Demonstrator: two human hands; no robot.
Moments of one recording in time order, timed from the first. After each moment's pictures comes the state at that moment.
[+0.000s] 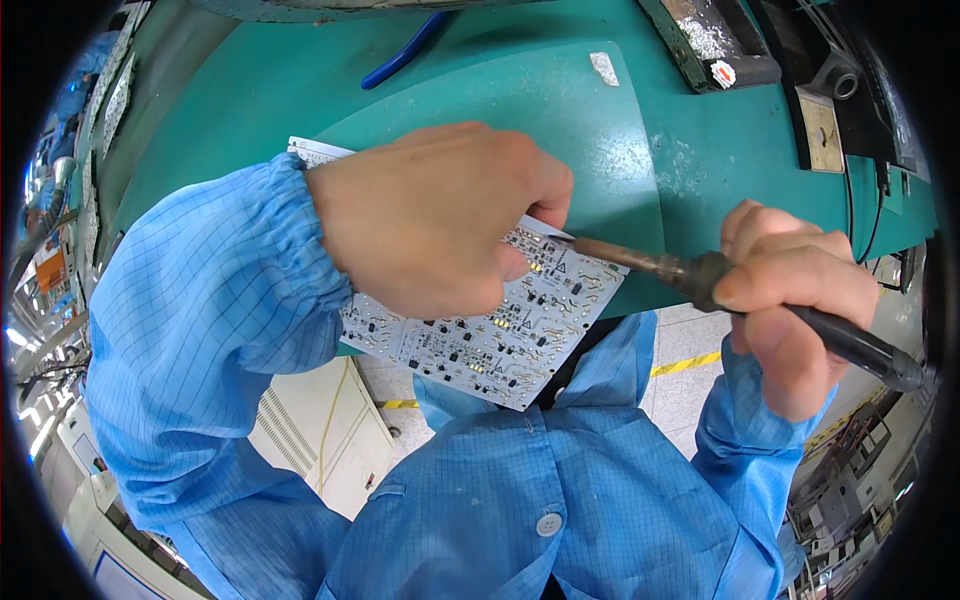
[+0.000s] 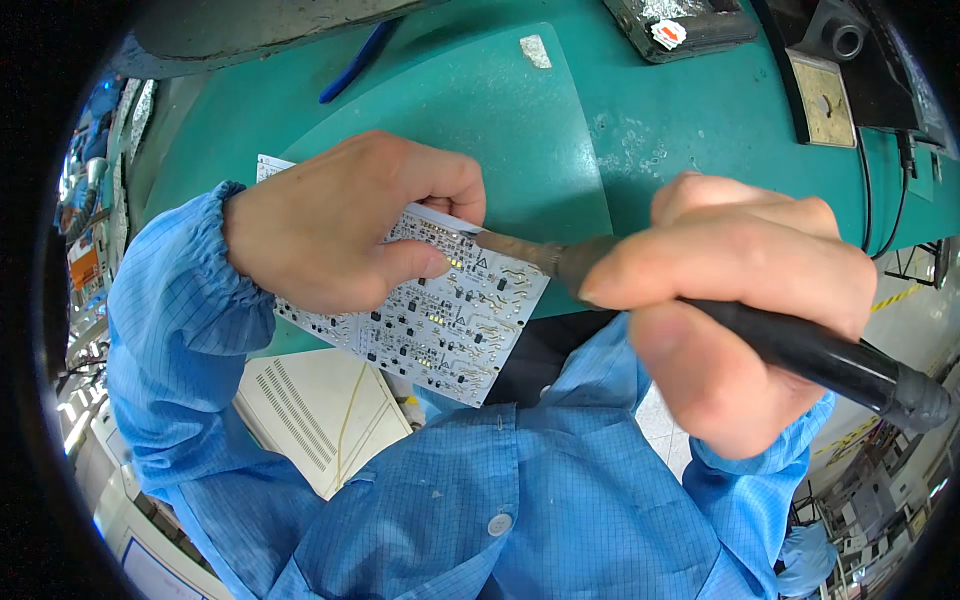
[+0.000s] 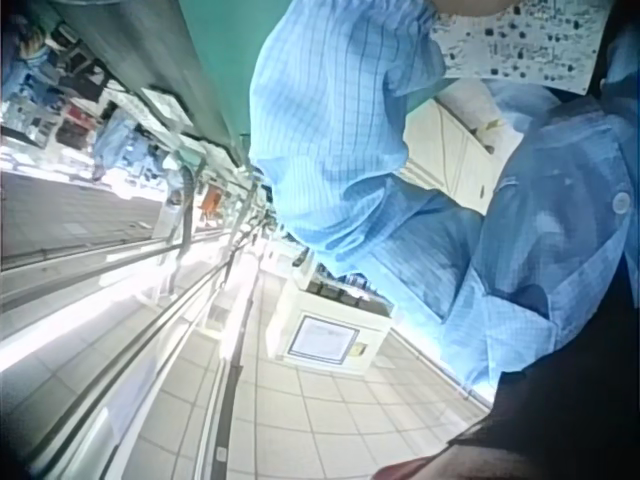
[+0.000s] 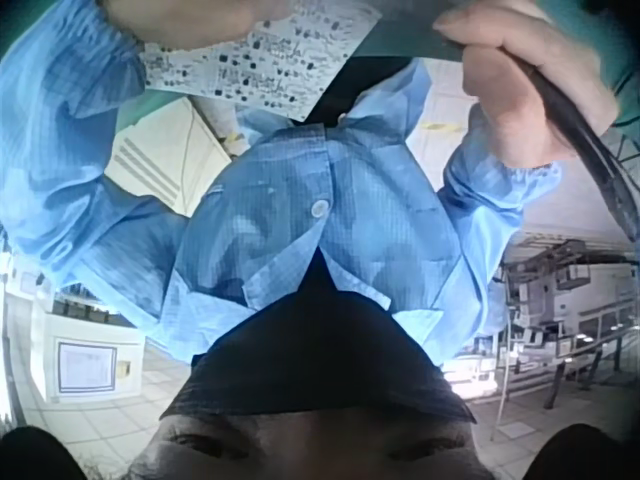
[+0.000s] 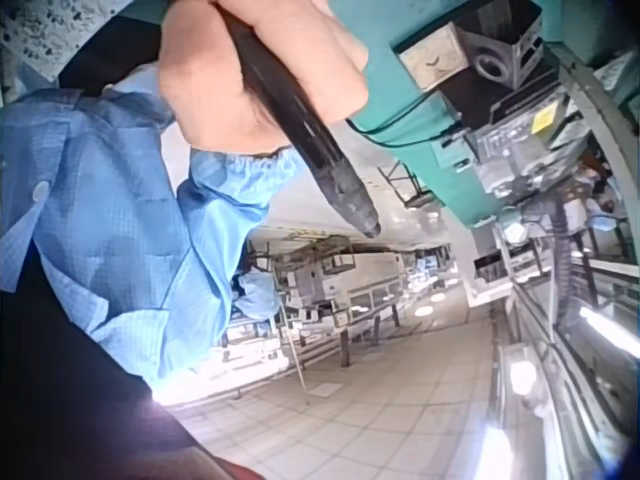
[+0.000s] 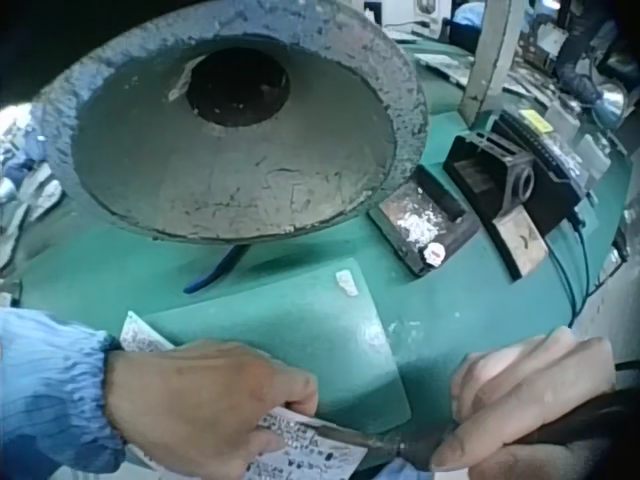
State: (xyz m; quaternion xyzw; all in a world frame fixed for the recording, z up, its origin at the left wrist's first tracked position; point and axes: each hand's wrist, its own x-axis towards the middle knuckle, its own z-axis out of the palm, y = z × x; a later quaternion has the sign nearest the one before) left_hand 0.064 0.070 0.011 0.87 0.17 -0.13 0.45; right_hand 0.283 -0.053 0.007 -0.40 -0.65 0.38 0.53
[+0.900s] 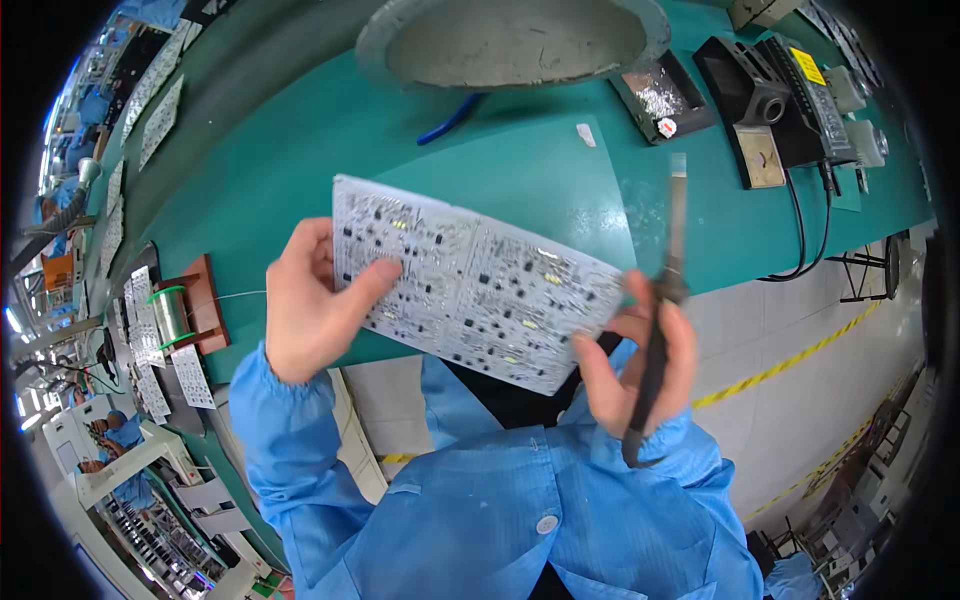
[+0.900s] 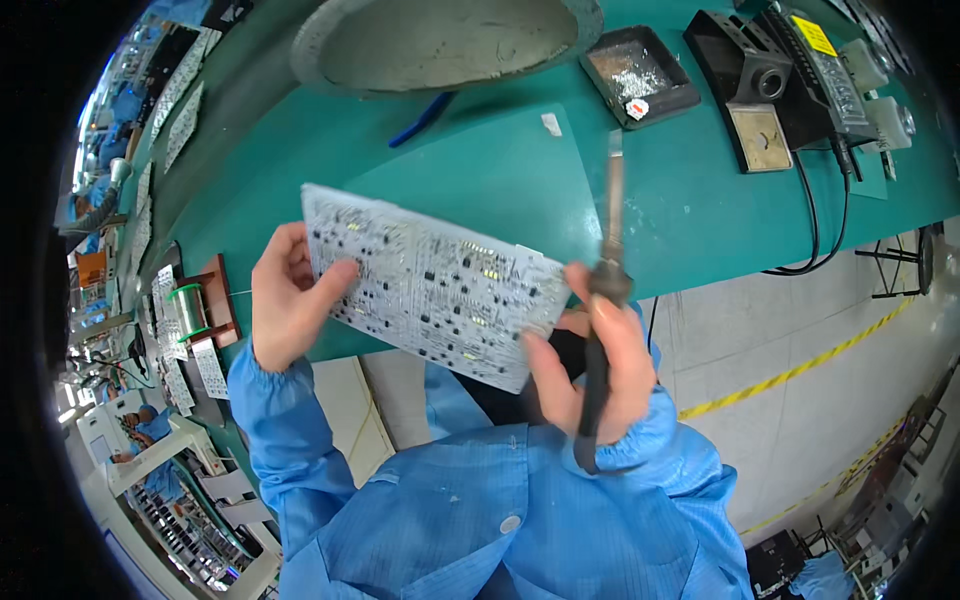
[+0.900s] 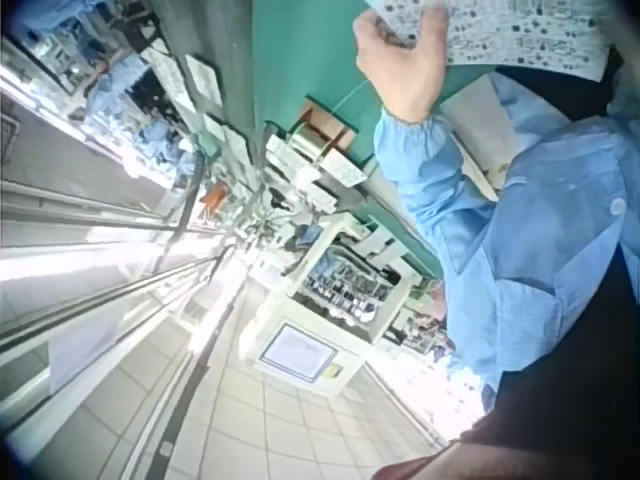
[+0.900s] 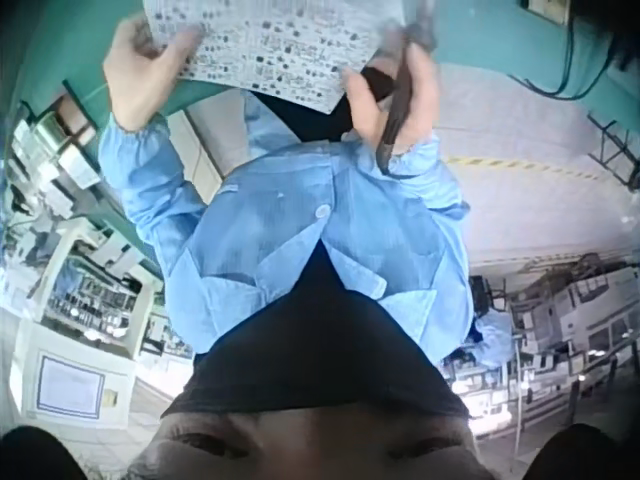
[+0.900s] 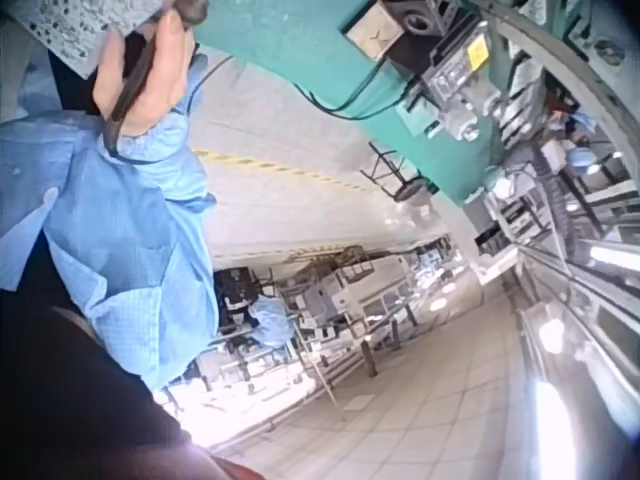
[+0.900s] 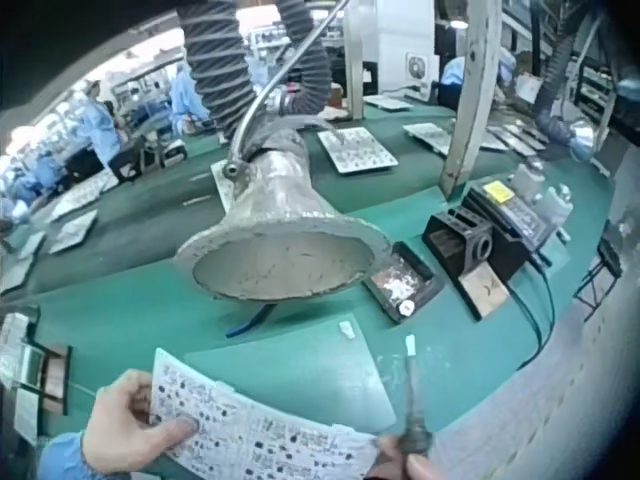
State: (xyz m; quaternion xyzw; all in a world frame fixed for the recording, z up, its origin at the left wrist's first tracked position) left_hand -0.038 0.013 0.024 0.62 0.56 0.26 0.48; right_hand 0.189 -0.132 -0.038 -0.57 -0.55 0.19 0.58
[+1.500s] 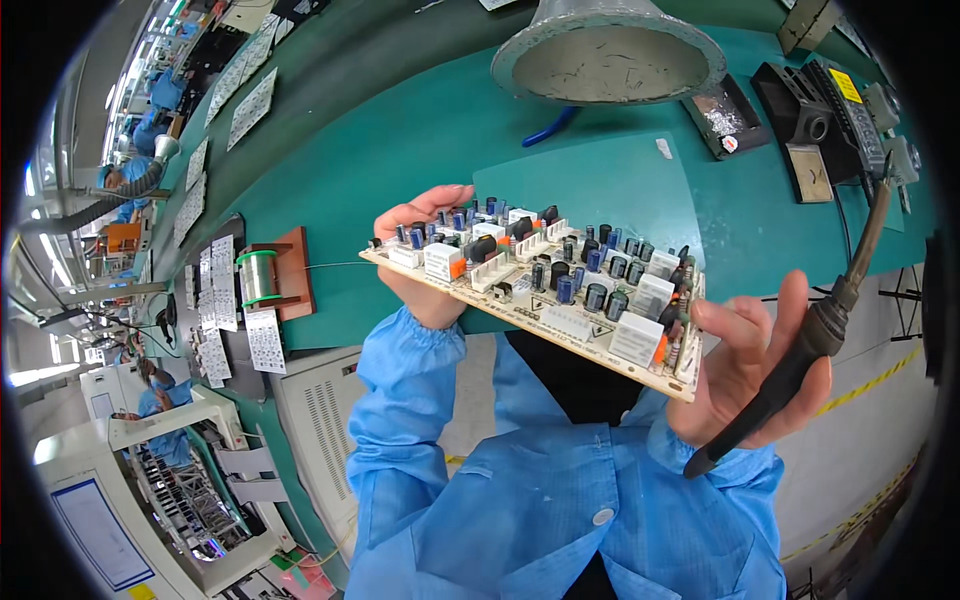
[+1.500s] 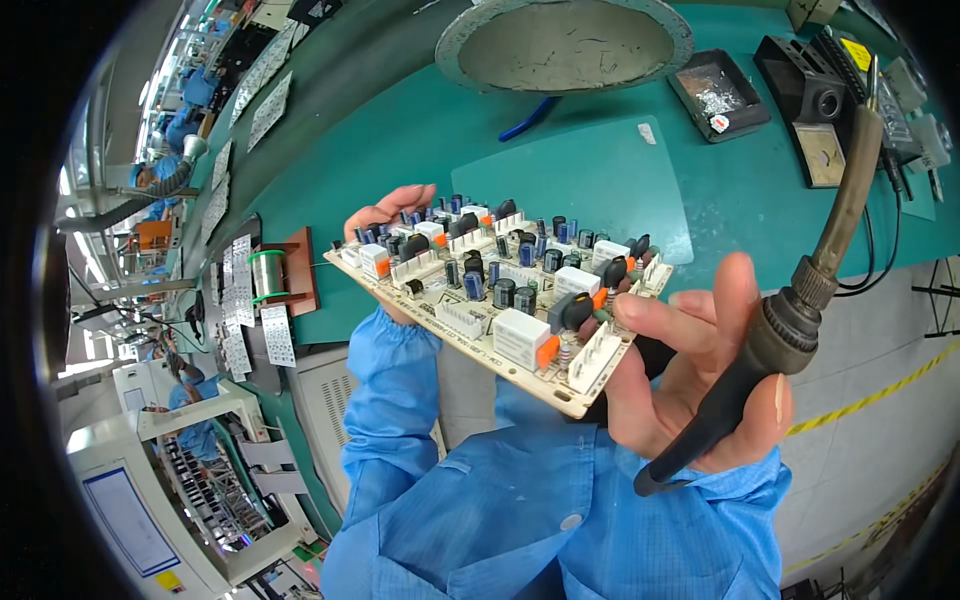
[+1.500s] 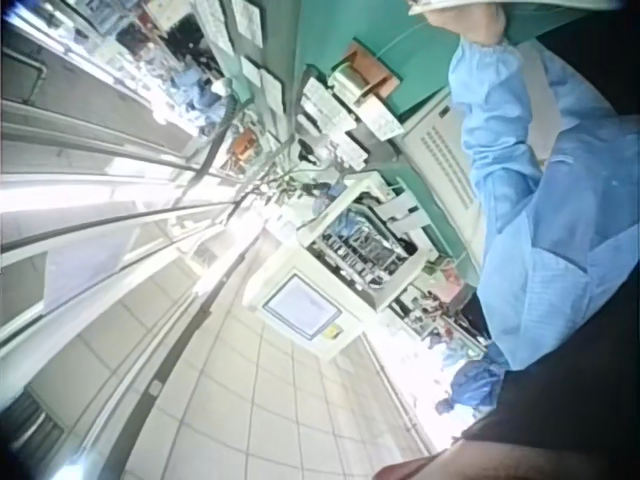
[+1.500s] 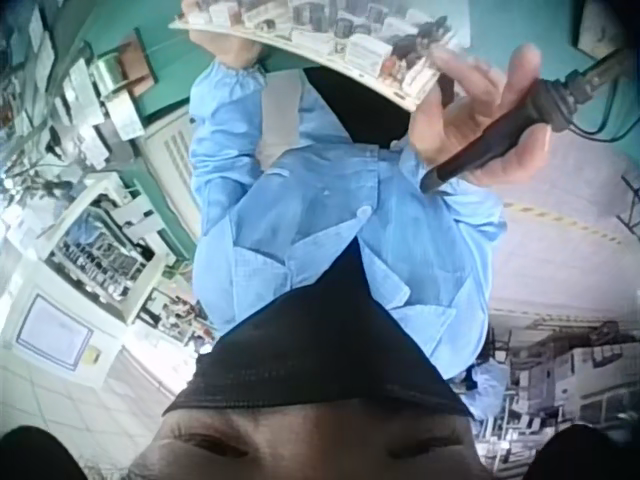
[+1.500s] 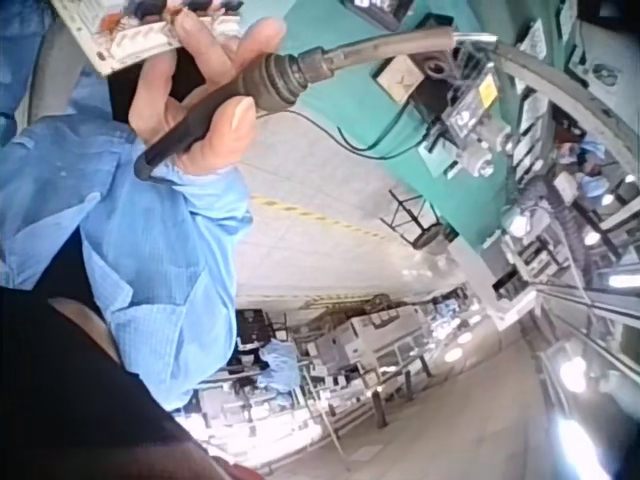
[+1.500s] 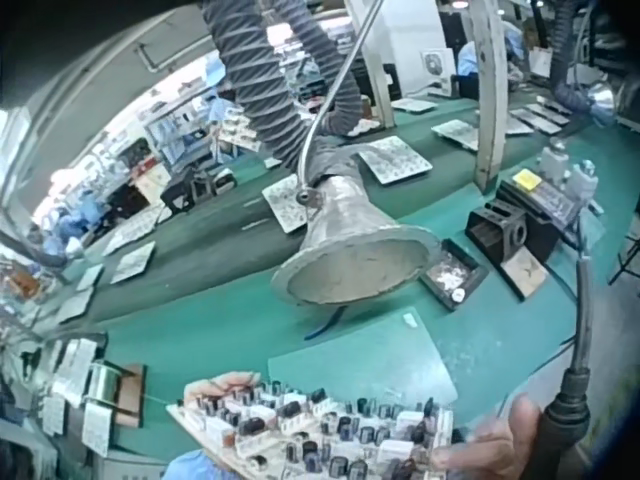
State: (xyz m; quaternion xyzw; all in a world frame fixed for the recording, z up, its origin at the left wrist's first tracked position) left_hand -0.040 0.016 -0.038 0.52 0.25 0.66 0.48; right_hand 0.180 -0.119 0.014 -0.47 -0.59 0.03 0.65
